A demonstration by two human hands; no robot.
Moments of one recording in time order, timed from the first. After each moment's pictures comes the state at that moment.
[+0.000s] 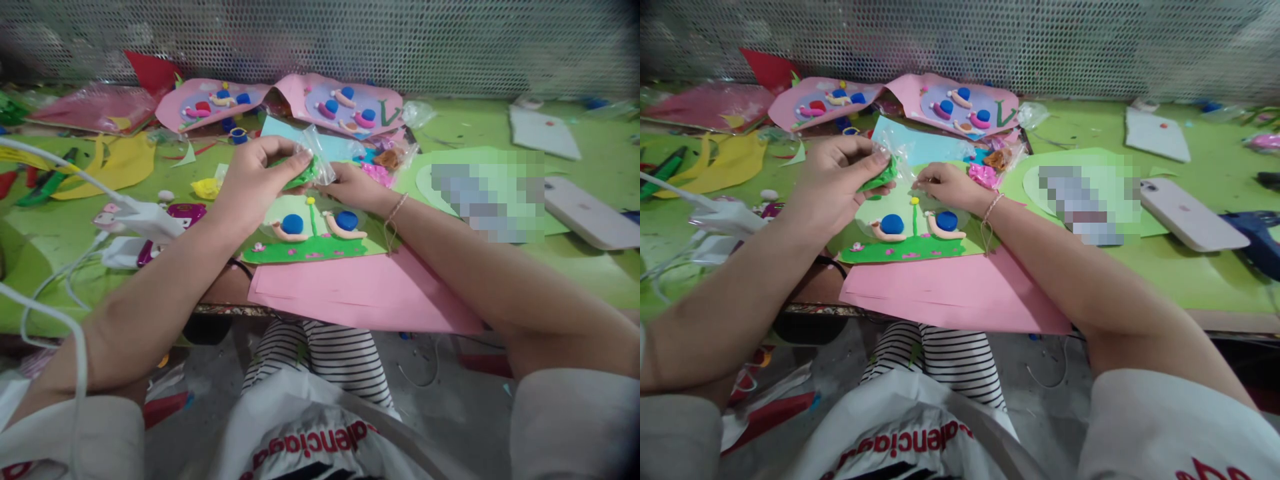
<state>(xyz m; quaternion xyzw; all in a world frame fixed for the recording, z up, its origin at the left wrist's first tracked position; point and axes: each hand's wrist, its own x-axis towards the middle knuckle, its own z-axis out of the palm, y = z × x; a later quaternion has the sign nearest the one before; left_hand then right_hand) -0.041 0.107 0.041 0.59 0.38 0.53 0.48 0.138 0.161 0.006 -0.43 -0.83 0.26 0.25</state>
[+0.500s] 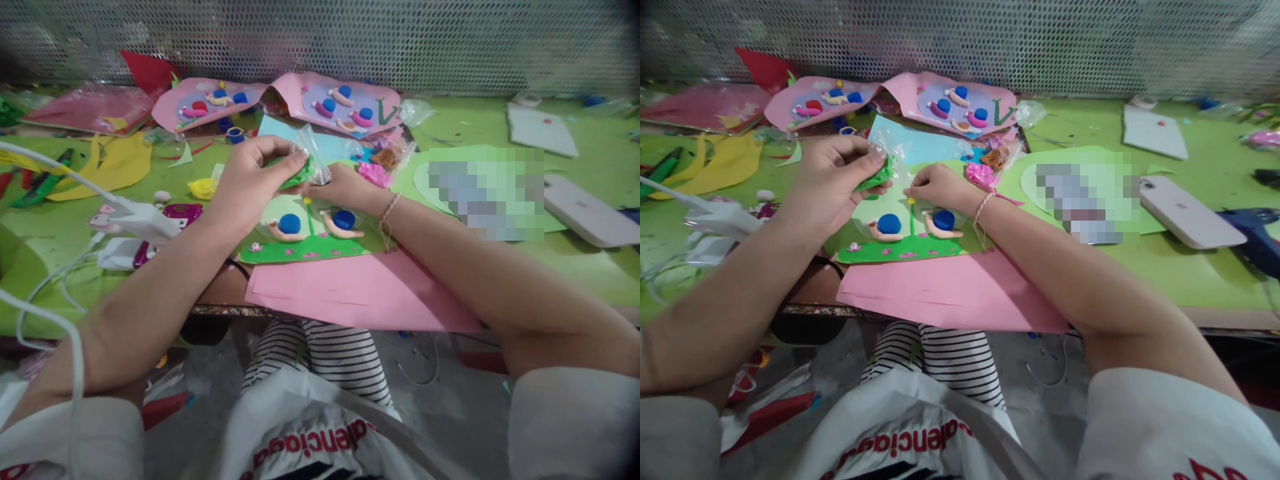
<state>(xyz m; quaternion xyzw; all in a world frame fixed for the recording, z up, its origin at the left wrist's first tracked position) -0.045 0.111 0.037 0.60 0.40 0.52 0.45 0.125 0.154 0.014 -0.51 -0.78 0.29 0.21</state>
